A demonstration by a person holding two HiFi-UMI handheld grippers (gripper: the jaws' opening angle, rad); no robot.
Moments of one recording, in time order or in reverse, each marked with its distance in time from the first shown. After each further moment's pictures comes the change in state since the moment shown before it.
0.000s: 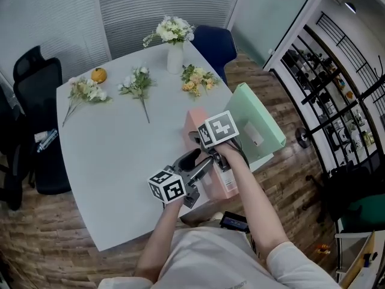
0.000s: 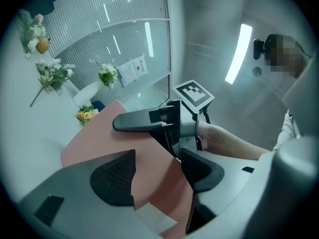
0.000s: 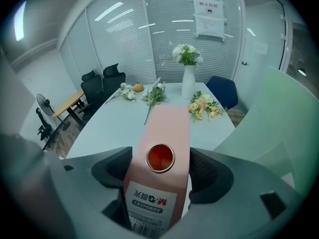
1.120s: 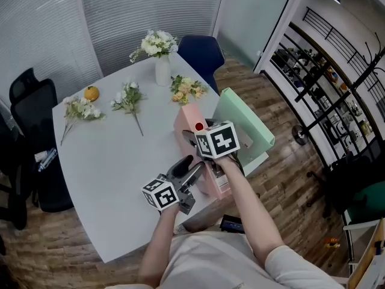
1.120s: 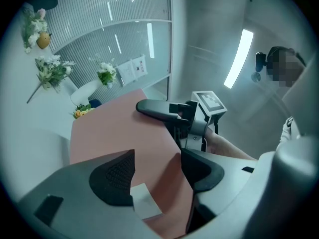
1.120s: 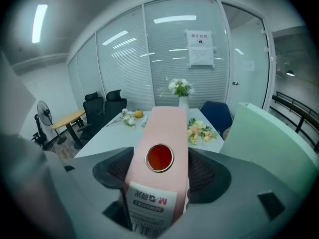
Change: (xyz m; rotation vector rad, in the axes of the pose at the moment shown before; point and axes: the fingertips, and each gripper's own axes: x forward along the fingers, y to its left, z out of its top) left arm 0.003 -0.008 0.007 -0.031 -0.014 -0.034; right arm -0.057 -0.008 0.035 0.030 -0.311 -0.016
